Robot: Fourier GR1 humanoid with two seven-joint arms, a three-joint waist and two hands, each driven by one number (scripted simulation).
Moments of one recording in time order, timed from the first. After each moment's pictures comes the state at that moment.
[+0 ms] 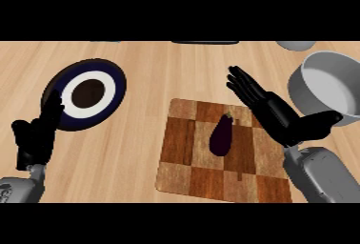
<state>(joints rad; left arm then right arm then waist) -0.12 0.48 -0.14 -1.37 0.23 0.33 0.04 -0.38 -0.36 0.33 -1.53 -0.44 0.10 0.01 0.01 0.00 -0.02</state>
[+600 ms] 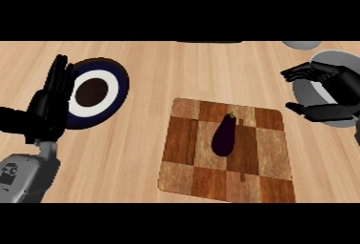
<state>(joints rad) -0.28 0.39 -0.11 -1.49 0.31 0.29 -0.01 -0.47 -0.67 0.16 -1.22 -0.29 0.32 -0.18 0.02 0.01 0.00</state>
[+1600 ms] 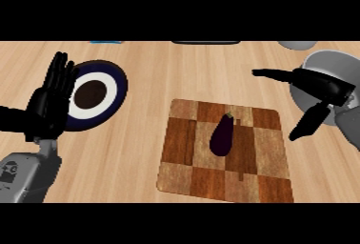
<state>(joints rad) -0.29 0.35 -0.06 -1.50 0.31 0.24 -0.01 -0.65 -0.68 0.36 -1.14 0.20 0.51 -0.28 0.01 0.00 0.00</state>
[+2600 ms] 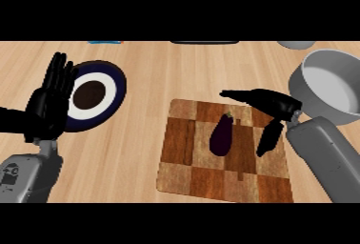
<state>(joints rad) -0.28 0.29 0.00 -1.51 0.24 0.19 0.02 -0.58 -0.43 0.35 -1.19 0.44 0.59 -0.07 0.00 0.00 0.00</state>
